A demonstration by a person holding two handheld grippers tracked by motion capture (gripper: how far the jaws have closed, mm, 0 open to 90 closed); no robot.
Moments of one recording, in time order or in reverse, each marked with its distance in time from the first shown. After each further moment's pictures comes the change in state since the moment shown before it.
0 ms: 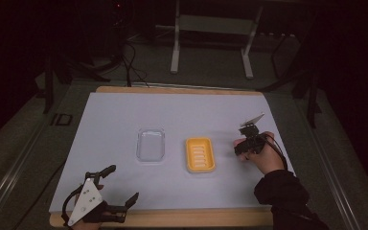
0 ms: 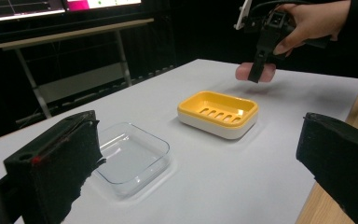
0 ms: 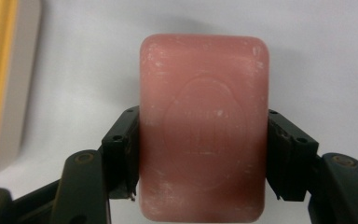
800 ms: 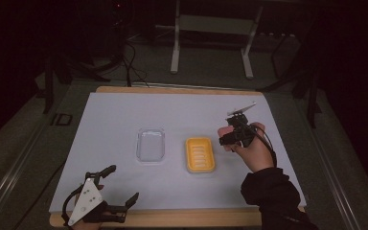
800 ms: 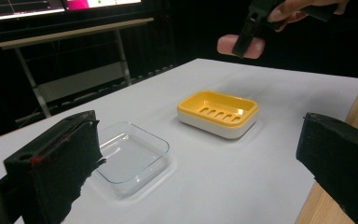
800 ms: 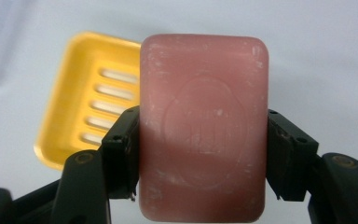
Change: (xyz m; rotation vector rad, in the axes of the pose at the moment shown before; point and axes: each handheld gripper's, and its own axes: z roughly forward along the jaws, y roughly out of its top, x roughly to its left) left arm 0.000 0.000 0.000 -0.001 -0.001 -0.003; right arm 0.059 0.014 -0.062 -0.165 0.074 -0.037
